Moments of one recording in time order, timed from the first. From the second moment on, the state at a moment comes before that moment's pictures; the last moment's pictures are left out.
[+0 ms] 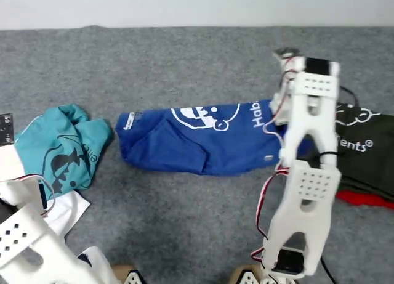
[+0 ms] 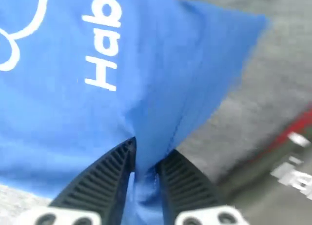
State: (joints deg) left arm -45.4 -47.9 29.9 99.0 -16.8; right arm 7.7 45.5 -50.5 100.5 21.5
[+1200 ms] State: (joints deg) left arm -45.4 -47.9 29.9 99.0 -16.8; right arm -33.5 27.4 -34.7 95.7 29.5
